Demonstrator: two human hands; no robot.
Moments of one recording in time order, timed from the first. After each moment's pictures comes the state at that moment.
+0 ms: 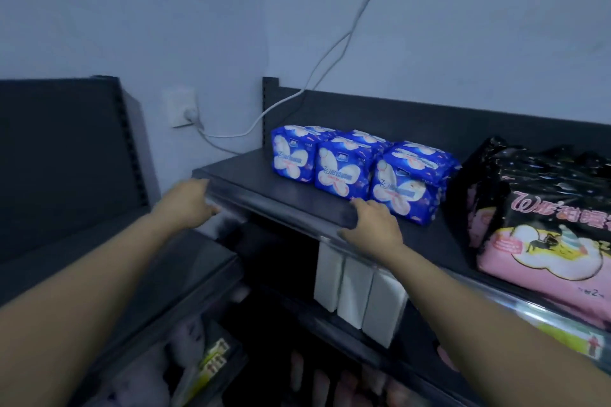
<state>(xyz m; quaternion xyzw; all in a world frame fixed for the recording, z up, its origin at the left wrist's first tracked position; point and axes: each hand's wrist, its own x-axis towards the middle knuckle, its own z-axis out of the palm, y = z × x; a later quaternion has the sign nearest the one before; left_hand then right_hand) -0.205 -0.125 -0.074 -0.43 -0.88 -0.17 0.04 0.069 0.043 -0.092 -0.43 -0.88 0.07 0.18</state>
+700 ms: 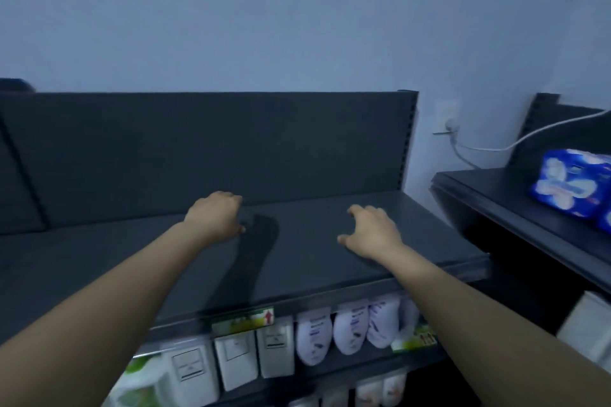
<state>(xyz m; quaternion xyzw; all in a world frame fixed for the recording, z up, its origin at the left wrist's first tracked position) -0.184 -0.561 -0.074 -0.14 -0.99 0.01 0.07 -0.116 -0.297 -0.089 -0.07 -0.99 0.11 0.08</state>
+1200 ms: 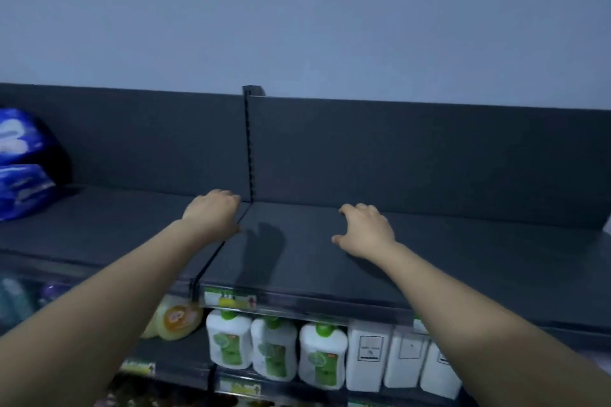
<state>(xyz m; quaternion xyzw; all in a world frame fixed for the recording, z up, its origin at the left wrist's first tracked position) -0.105 -0.885 -0.075 0.04 -1.00 0.05 0.07 -0.140 -0.618 -0.090 0.15 -0.98 0.10 0.07</state>
